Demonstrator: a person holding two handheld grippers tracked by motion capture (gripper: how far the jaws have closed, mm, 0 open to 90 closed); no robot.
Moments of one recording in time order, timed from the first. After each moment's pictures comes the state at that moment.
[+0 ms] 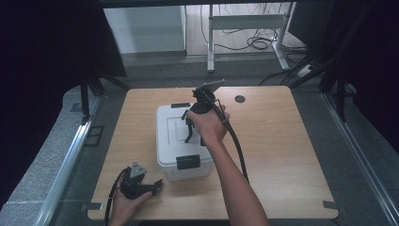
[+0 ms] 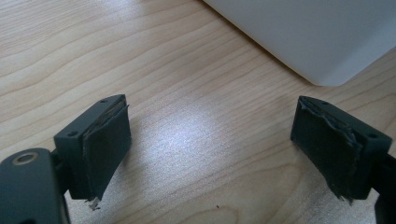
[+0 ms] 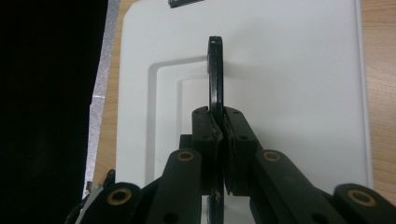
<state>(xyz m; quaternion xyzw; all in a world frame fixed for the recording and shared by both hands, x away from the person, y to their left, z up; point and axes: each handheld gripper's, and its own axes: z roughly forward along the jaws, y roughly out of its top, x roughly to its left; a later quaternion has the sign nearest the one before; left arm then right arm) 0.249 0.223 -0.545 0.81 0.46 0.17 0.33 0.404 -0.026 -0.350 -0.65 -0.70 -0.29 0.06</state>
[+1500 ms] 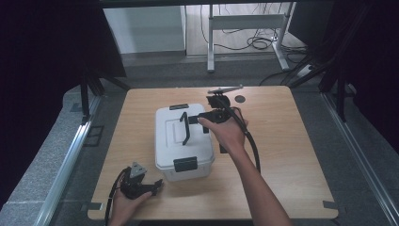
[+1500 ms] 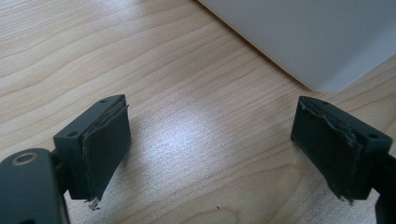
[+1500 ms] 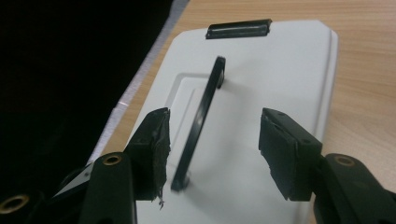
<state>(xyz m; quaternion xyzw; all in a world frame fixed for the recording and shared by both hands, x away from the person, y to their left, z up) 0.249 0.223 -0.545 0.81 0.46 0.17 0.33 0.375 -0.073 -0.348 -0.52 -0.74 -0.42 0.02</state>
